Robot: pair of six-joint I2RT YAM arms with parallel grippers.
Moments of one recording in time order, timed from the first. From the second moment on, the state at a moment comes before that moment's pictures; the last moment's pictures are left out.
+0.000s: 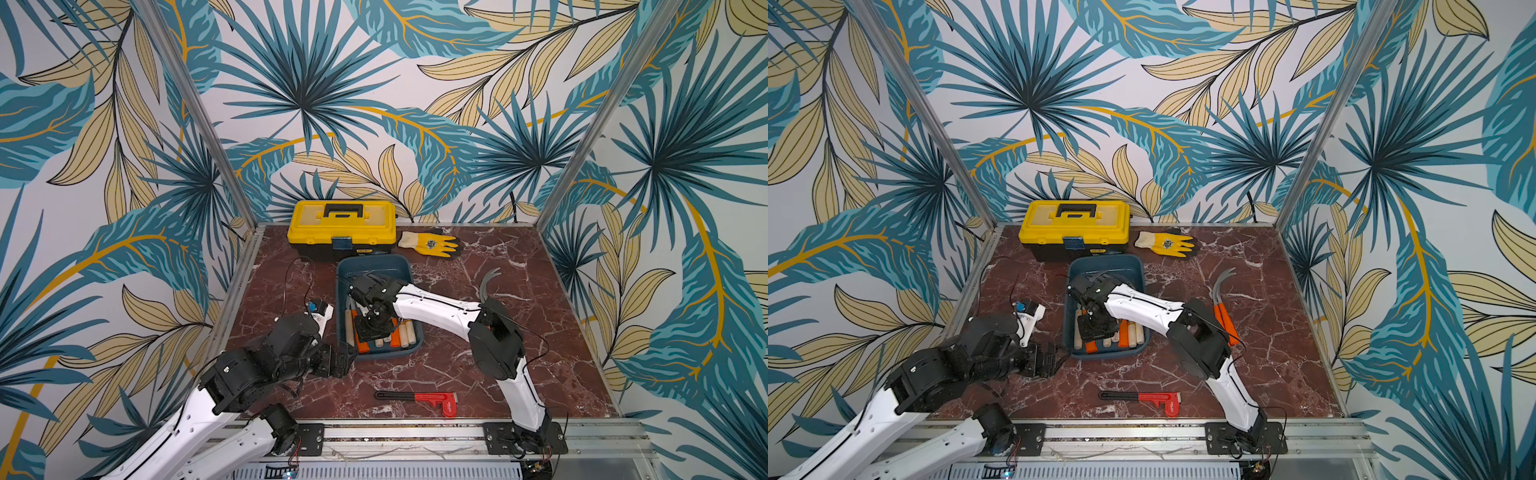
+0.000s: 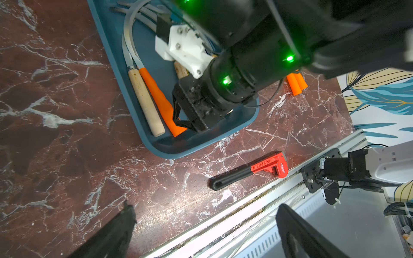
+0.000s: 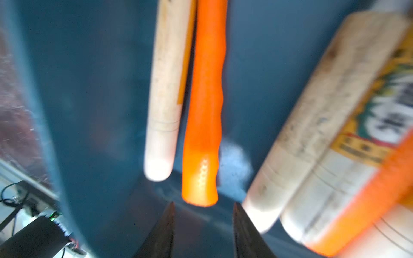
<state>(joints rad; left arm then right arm) -0.76 0.72 0.96 -1.07 0.02 -0.60 0.93 2.14 1.79 -0.94 -0.16 0.63</state>
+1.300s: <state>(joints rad) -0.82 1.22 1.07 -0.79 0.16 -0.50 0.74 1.66 1.40 -1.01 0.08 0.64</state>
